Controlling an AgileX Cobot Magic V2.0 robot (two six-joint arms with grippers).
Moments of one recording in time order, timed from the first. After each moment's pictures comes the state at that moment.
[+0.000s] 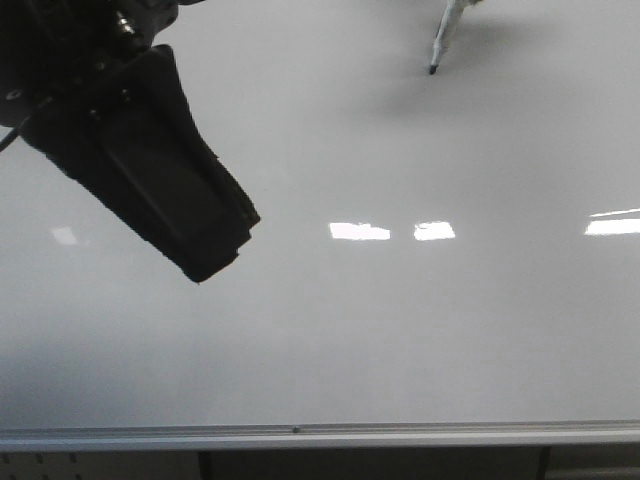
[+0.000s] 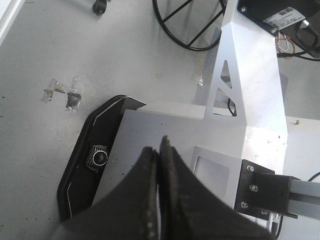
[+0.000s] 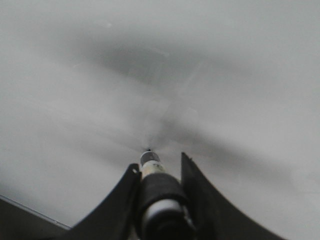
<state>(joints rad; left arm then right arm) -0.53 1.51 -1.08 -0.79 1.21 0.90 0.26 1.81 -2.00 0.07 1.12 -0.08</state>
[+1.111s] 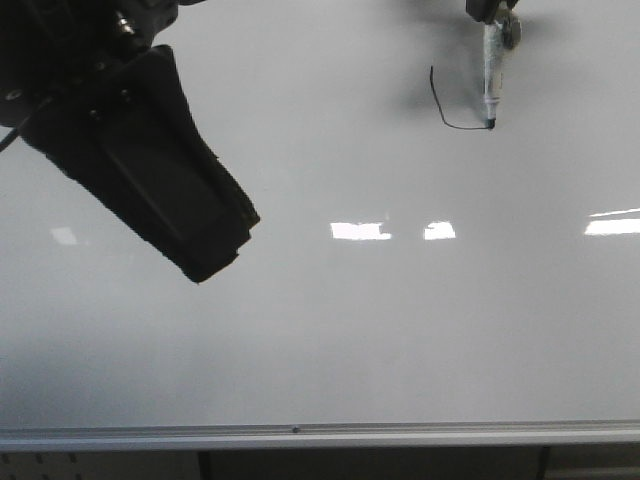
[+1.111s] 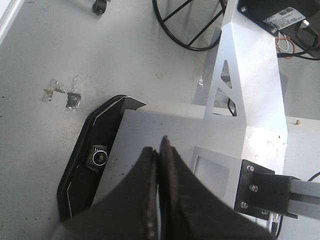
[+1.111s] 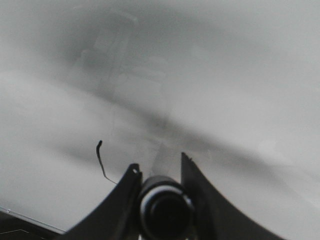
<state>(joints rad) -0.53 1.51 -1.08 -0.79 1.21 0.90 0.26 1.89 -2.01 -0.05 1.15 -0.08</state>
